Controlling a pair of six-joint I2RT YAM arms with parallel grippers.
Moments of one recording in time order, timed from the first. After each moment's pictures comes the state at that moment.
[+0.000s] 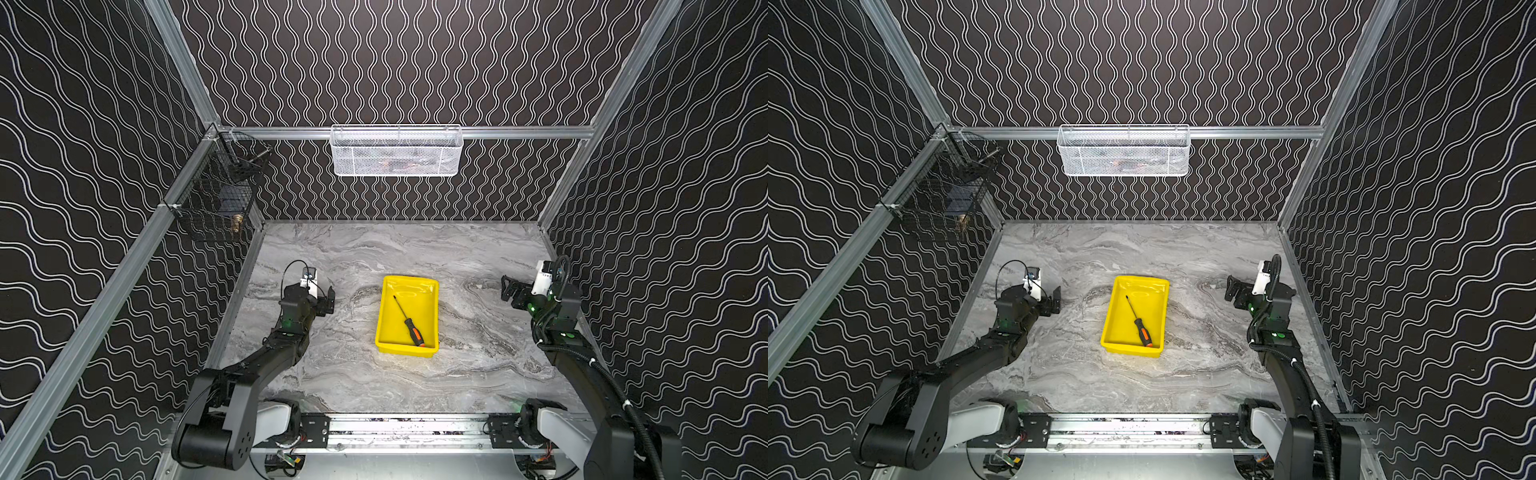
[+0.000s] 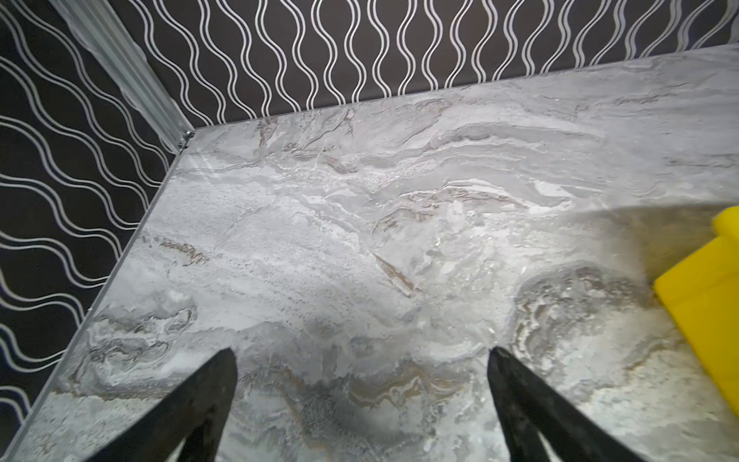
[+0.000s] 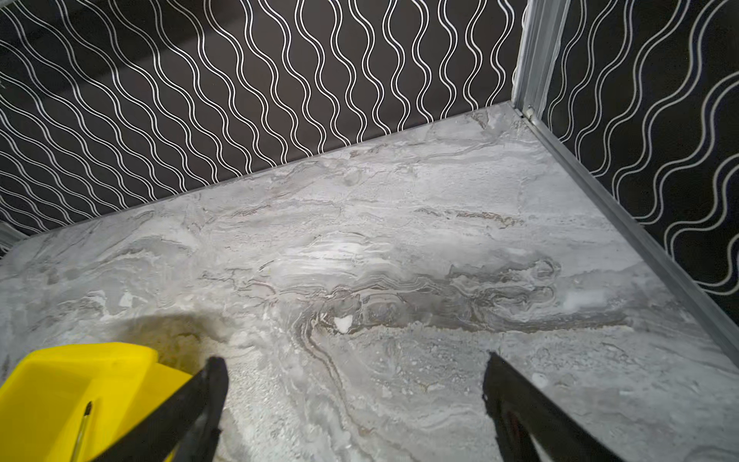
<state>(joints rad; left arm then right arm) -0.13 1.26 0.38 0.48 -0.13 0.09 -0.12 1.04 0.47 0.20 -0.18 0.18</state>
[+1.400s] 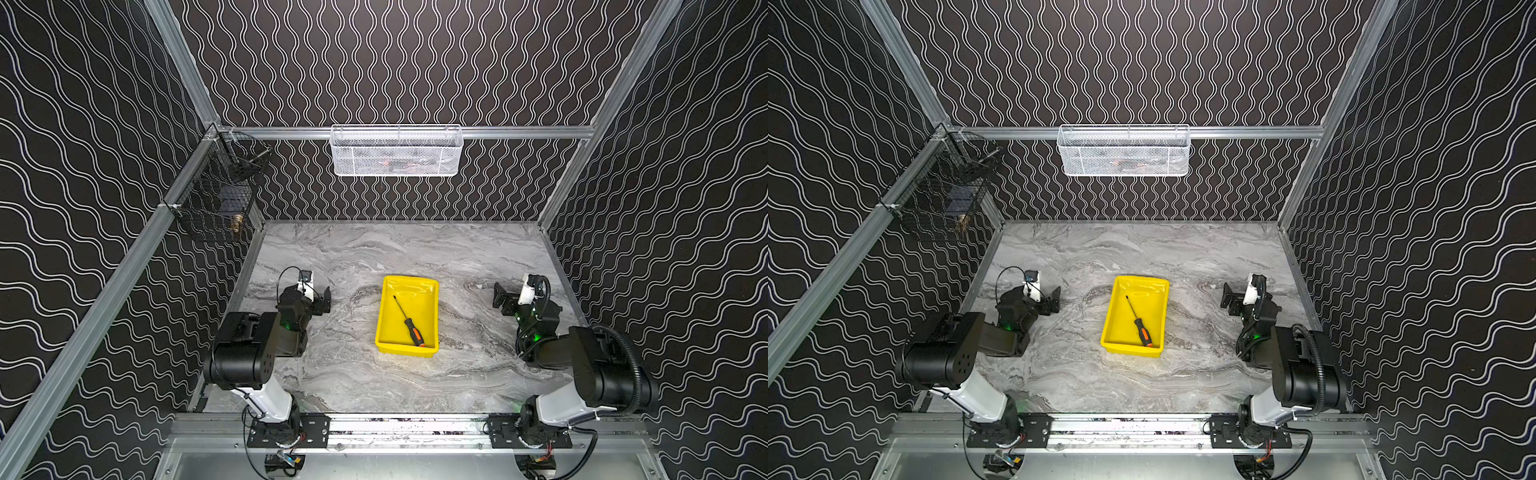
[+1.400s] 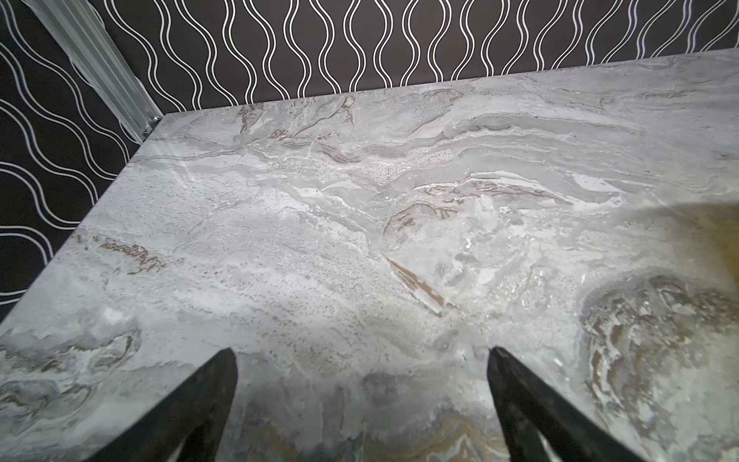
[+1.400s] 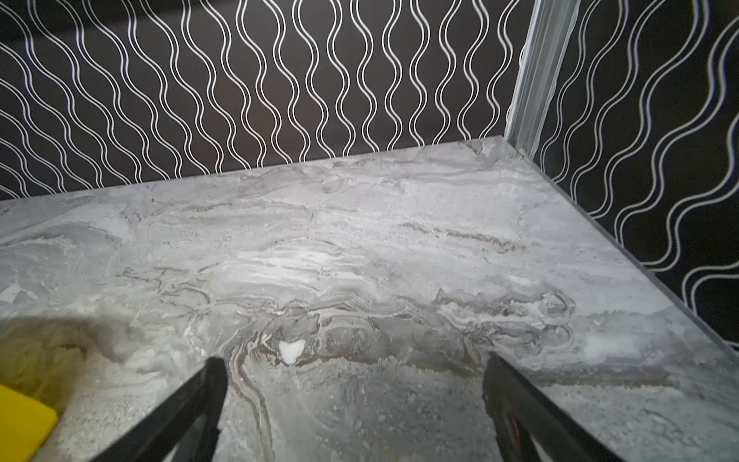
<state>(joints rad) -0.02 1.66 0.36 0.94 0.03 0.08 -0.11 1.54 0.26 1.06 -0.15 0.09</state>
